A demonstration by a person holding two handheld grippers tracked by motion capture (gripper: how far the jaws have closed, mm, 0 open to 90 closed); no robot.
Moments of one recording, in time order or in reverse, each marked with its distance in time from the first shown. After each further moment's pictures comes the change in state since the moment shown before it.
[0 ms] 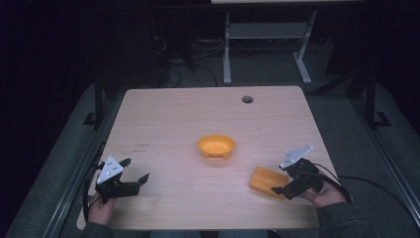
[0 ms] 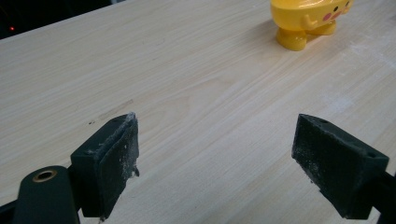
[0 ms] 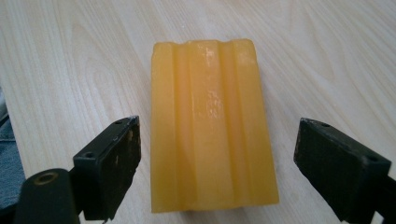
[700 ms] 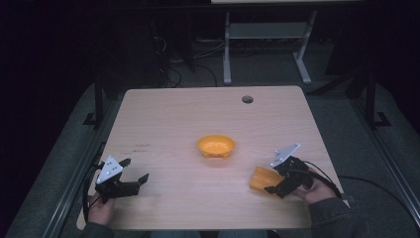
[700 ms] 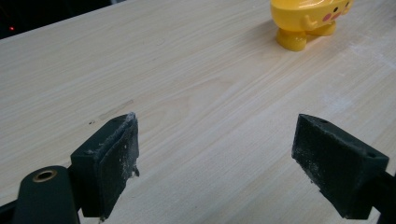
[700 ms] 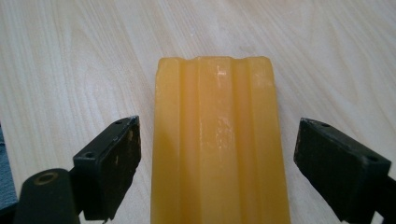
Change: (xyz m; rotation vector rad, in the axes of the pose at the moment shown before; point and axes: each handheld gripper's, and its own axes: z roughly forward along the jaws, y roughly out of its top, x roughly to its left) left arm 0.000 0.000 0.000 0.000 -0.002 -0.007; right arm 0.000 0.016 0.019 0.034 0.025 -0.048
